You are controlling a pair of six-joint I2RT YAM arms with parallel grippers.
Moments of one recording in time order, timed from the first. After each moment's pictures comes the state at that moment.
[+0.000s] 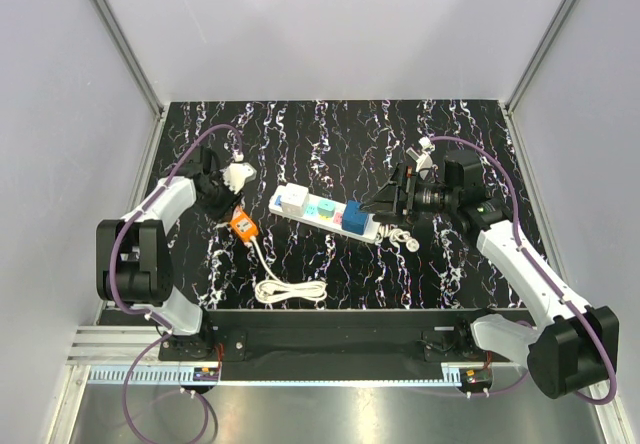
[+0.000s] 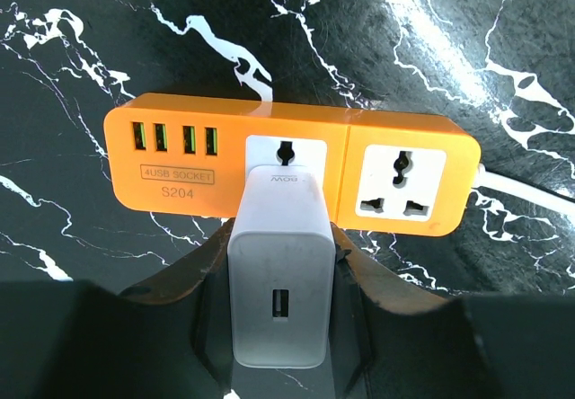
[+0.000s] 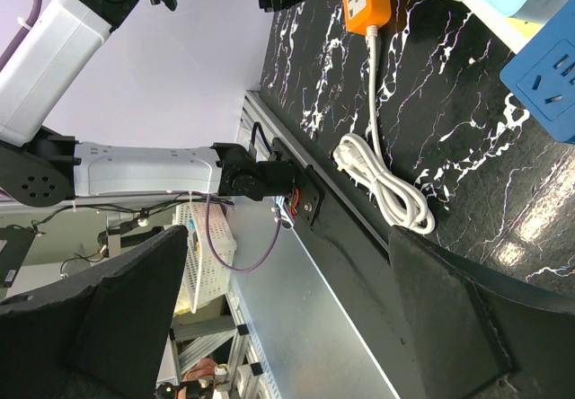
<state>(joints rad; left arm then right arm) -0.01 1.59 1.02 -0.63 0.28 0.73 0.30 1.12 0.87 -0.25 -0.88 0.78</state>
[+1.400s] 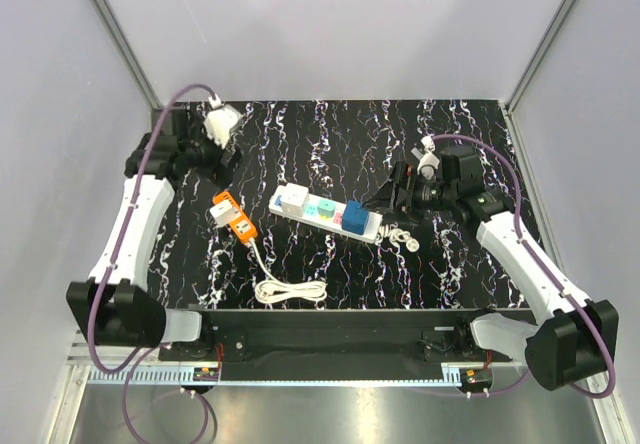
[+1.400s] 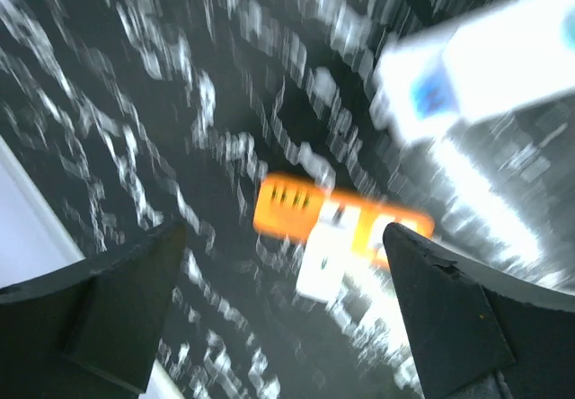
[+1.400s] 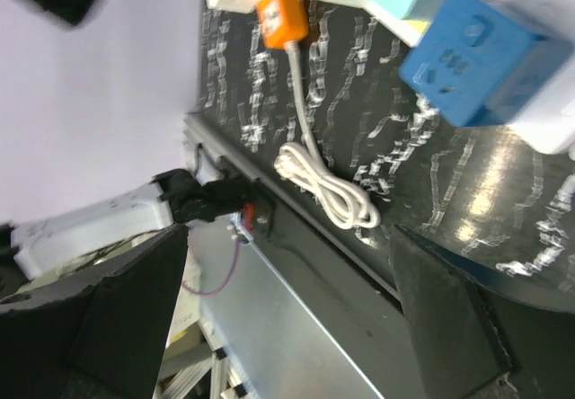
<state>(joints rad) -0.05 1.34 1.31 -0.73 0.34 0.56 0.30 1.16 0.95 -0.44 -0.71 0.68</state>
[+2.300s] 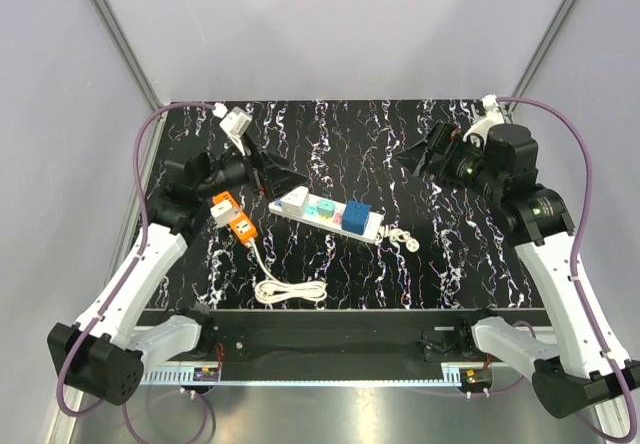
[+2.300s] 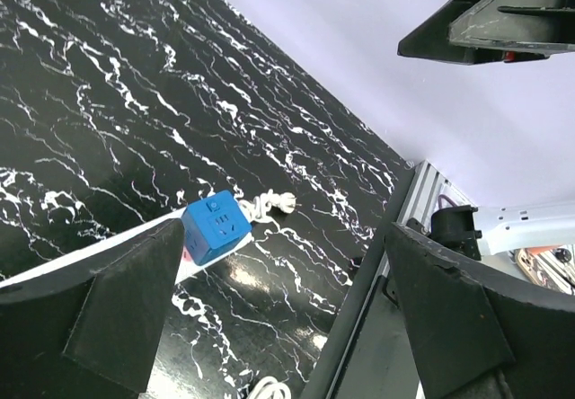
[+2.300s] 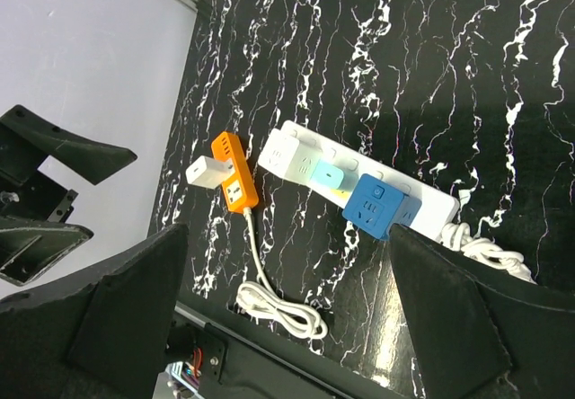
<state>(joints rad) -0.33 1.07 1.00 -0.03 0.76 -0.43 0.30 1.02 1.32 -0.66 -0.24 0.61</state>
